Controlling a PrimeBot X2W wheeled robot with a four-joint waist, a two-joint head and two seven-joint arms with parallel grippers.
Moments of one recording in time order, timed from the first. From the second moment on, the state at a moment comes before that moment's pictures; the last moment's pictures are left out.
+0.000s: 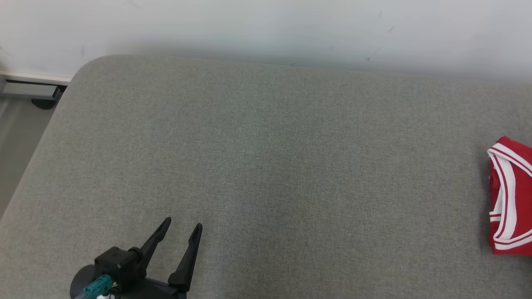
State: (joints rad) left arm -0.09 0.31 -0.48 0.02 -0.41 0.03 -0.08; right arm -0.43 -0.64 -0.24 0.53 0.03 -0.07 0.43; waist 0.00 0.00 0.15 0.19
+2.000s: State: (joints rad) left arm 0.12 0.32 -0.30 0.01 -0.48 0.10 -0.20; right arm 0.12 -0.08 -0.02 0.17 0.32 0.02 -0.20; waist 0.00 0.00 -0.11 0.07
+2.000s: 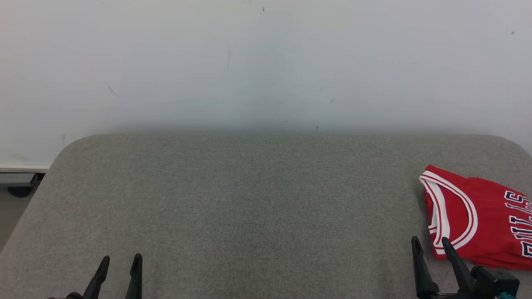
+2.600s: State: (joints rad) left arm 0.12 0.31 -0.29 0.01 -0.49 0.11 -0.18; right arm 0.12 -0.08 0.00 0.16 0.32 0.03 -0.20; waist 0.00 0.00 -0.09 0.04
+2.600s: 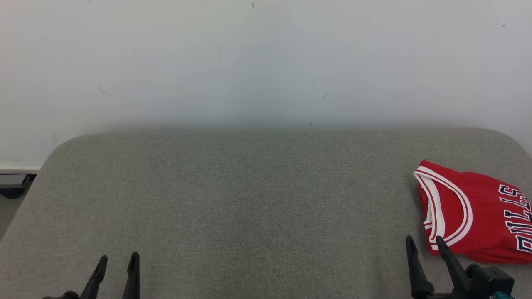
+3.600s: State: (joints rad) left arm 0.15 0.23 -0.25 0.09 -0.62 0.09 -0.14; right arm 0.15 -0.06 0.01 0.25 0.44 0.04 -0.15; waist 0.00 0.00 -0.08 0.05
